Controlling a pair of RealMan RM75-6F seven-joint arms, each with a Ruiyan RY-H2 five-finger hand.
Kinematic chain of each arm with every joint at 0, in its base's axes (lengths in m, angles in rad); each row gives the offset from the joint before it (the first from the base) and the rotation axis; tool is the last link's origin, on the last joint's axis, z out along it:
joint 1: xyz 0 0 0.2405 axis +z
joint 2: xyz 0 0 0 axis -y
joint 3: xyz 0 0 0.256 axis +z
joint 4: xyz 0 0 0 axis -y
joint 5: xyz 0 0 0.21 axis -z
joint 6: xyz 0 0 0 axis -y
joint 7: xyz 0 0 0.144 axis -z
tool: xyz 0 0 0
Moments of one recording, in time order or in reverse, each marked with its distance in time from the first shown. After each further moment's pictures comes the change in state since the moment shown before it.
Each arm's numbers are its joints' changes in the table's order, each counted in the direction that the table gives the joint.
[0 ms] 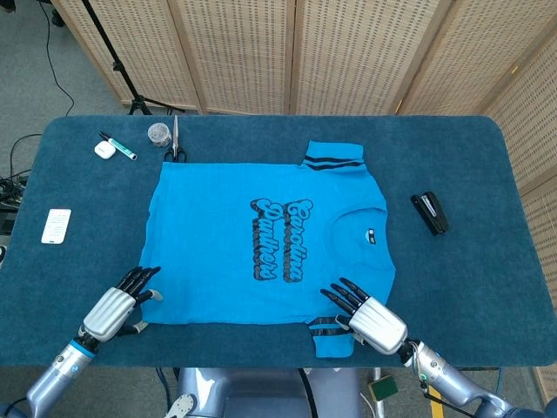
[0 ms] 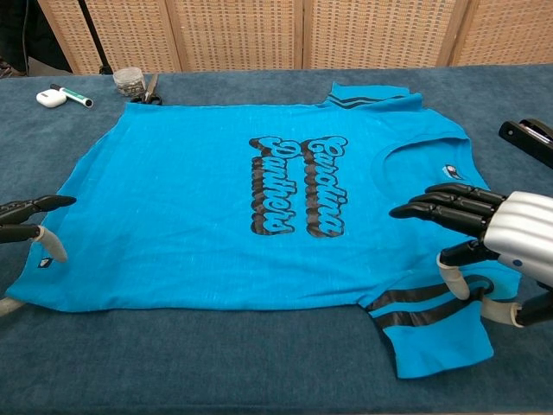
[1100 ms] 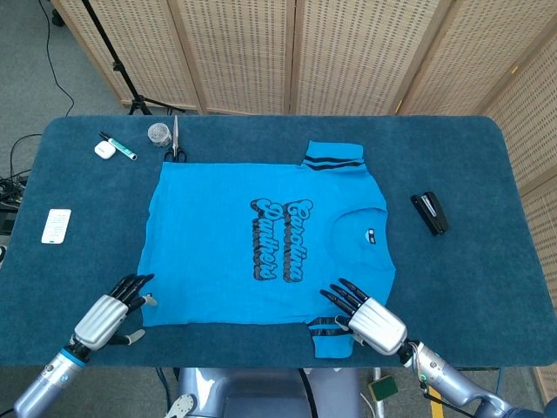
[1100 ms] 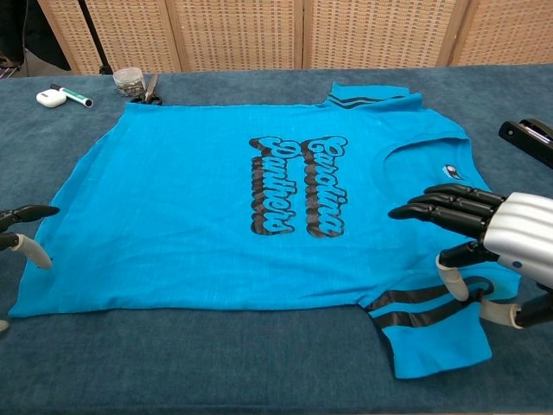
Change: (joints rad) left arm 0.037 -0.071 0.000 0.087 -0.029 0.012 -0.022; right arm -0.002 0.005 0.001 -0.007 0.008 -0.001 -0.001
